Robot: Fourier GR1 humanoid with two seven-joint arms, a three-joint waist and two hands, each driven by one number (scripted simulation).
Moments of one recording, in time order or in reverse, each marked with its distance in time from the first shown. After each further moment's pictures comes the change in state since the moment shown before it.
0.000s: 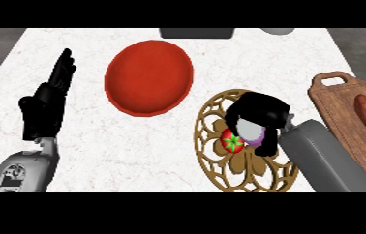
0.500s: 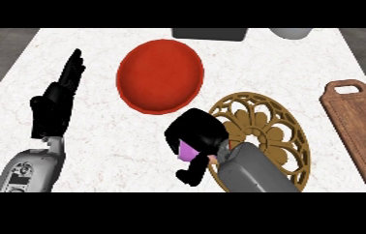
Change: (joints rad) left arm -0.013 -0.013 -0.028 0.013 0.001 -0.019 -0.003; right arm 0.021 0.329 0.165 -0.104 0.014 -0.140 0.460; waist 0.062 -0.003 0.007
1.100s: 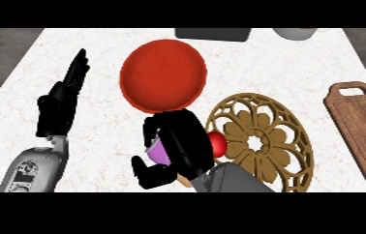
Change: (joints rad) left arm -0.011 -0.007 -0.013 0.016 -0.007 -0.005 -0.005; right arm -0.026 0.046 0.164 -0.185 -0.053 -0.502 0.514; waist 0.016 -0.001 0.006
